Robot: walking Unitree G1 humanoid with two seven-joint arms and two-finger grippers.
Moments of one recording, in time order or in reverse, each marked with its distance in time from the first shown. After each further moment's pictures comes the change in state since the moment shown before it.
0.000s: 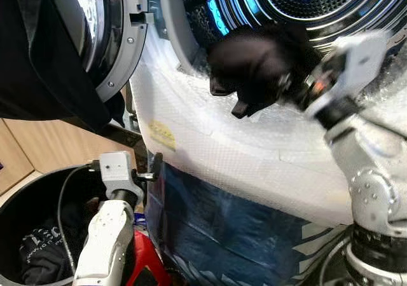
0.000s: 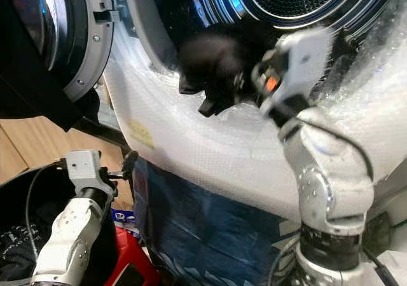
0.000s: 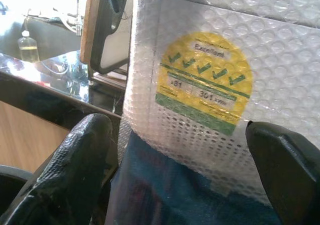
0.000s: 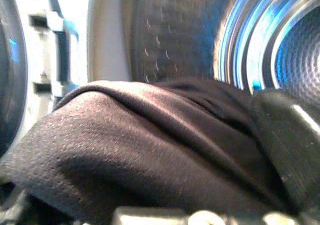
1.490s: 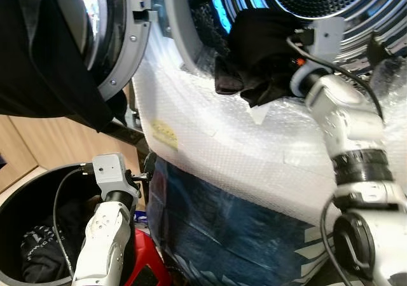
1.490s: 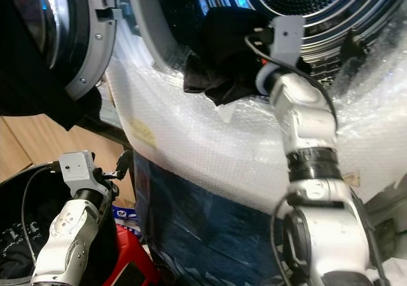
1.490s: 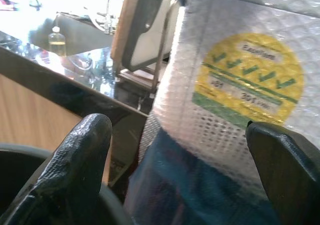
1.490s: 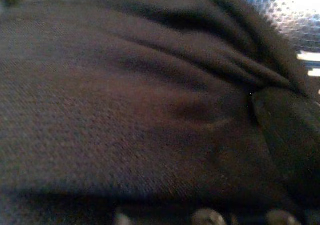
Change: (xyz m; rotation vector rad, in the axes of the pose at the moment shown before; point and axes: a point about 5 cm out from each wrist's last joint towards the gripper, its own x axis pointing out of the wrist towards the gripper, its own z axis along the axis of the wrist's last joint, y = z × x) left arm -0.001 0.012 -0.002 -0.032 -0.019 0.074; right arm 0.059 -0.075 -0.055 -0.089 0.314 -0.244
